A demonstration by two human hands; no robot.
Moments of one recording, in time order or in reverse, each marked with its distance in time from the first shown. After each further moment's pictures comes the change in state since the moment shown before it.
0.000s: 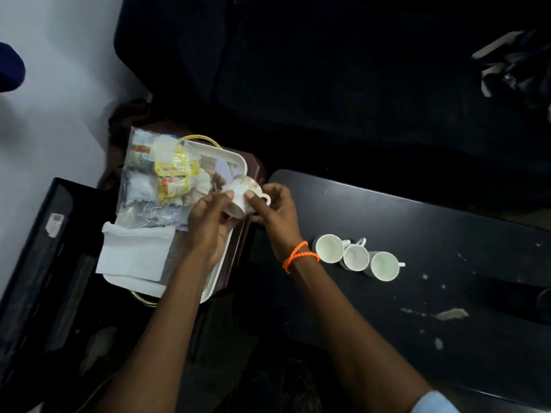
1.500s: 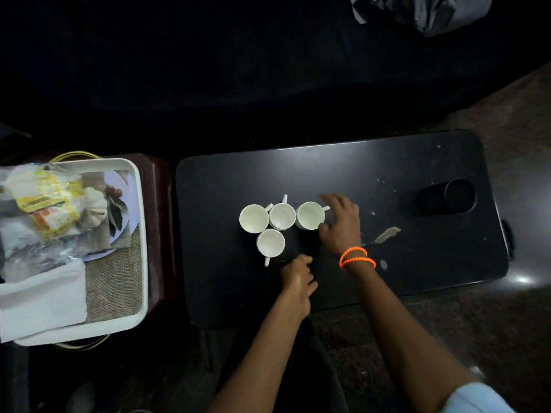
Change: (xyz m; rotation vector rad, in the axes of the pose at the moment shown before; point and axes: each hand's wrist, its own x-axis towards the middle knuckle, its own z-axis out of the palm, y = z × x) left_hand -0.164 -0.223 0.148 0.434 0.017 -0.860; right_hand -0.085 0.036 -0.282 -1.055 0.506 -0.017
